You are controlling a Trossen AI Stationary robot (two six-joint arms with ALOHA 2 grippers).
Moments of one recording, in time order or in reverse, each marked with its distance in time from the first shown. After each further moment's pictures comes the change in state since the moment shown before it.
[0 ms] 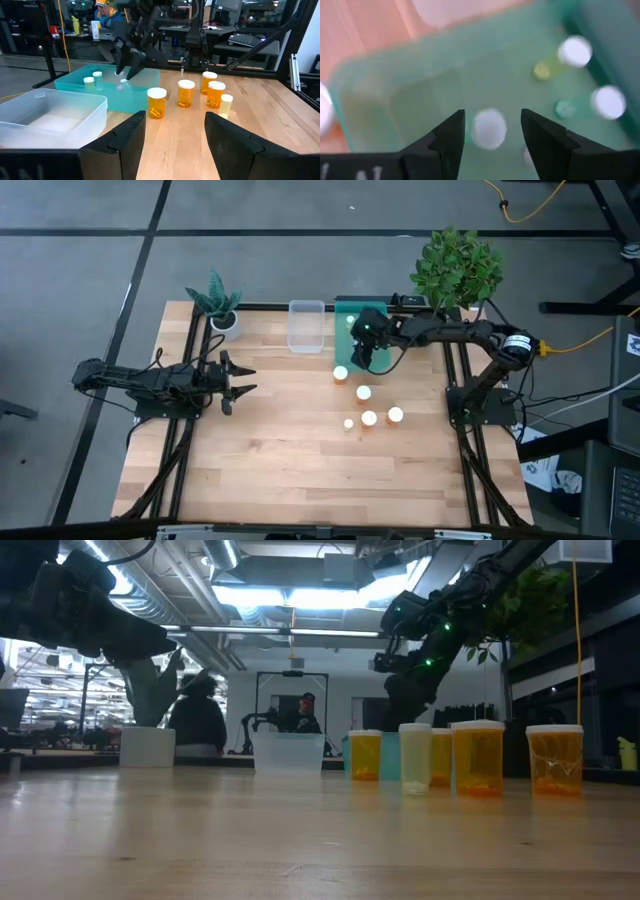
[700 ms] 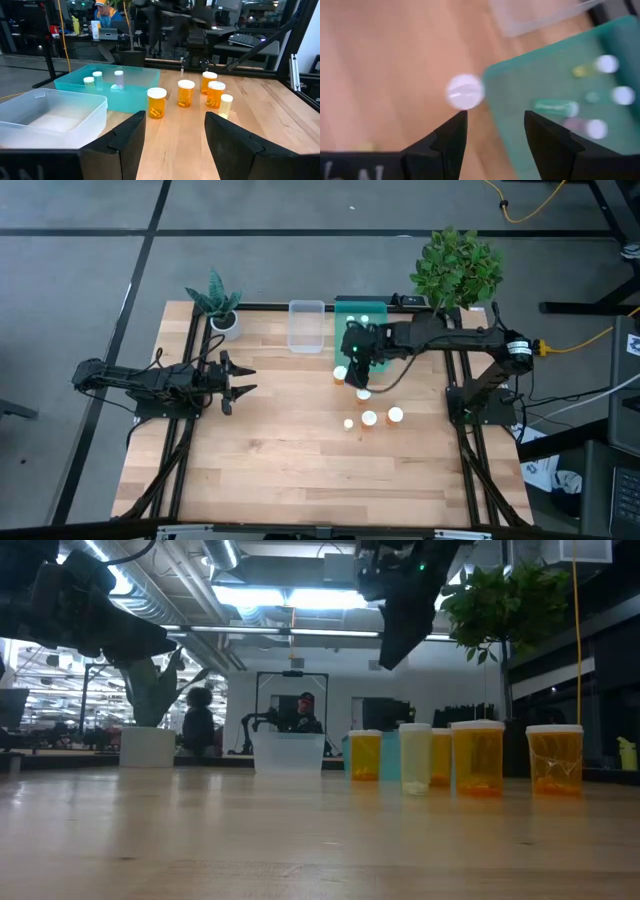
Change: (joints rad) left arm 0.000 0.000 0.000 0.000 0.000 -0.002; right arm 0.319 -0.003 0.420 -0.614 0.077 0.264
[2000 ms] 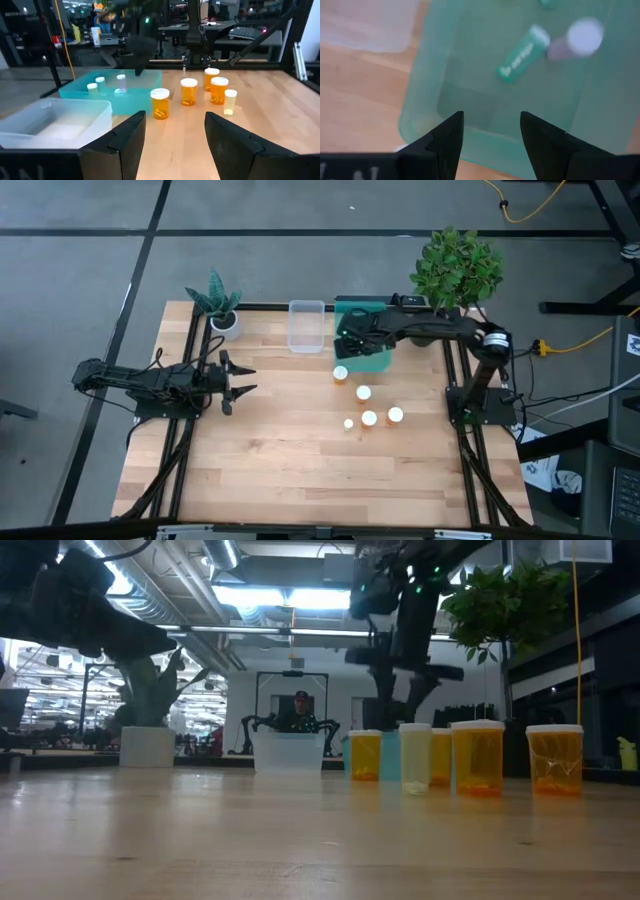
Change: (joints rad) left arm 0.000 0.000 0.000 0.000 0.000 0.093; right arm -0.196 0.166 -0.031 0.018 -0.017 0.837
